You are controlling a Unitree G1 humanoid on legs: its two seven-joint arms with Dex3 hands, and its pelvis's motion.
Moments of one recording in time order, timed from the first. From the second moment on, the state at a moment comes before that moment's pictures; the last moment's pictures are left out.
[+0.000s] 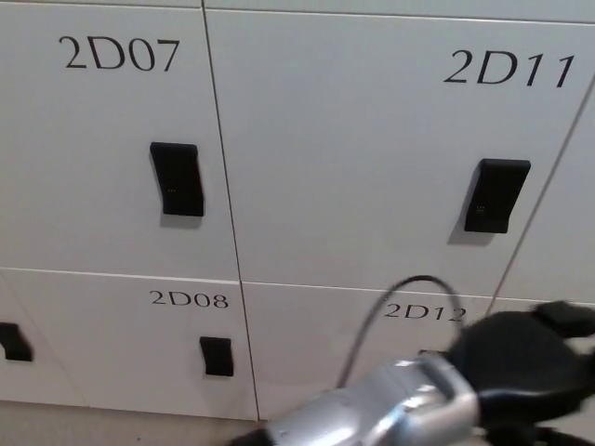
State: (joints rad) left_arm -0.58 0.04 -0.98 0.27 0.73 -0.06 -0.10; right_arm -0.31 -0.48 0.38 1.29 -0.44 -0.14 -0.13
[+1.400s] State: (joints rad) left_arm -0.02 0.54 -0.02 1.07 0.39 -0.30 0.08; right_arm -0.30 -0.44 0.08 1.31 -0.28 -0.14 0.18
